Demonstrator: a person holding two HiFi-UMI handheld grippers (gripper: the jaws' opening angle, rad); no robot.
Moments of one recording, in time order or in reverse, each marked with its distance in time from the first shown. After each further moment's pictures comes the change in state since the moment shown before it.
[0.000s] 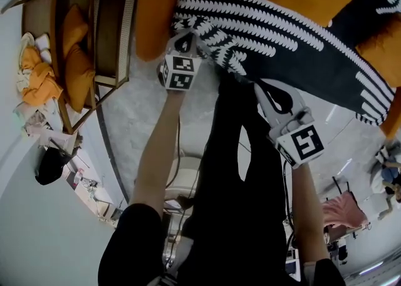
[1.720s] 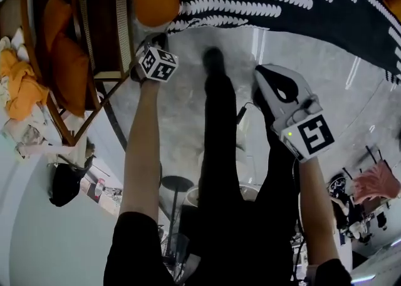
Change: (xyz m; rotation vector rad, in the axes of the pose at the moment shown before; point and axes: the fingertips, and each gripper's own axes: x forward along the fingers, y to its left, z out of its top) left arm -0.003 0.095 -0.294 0.516 0.334 -0.092; right arm 0.093 0.135 -0.126 0.114 -0.008 -0.109
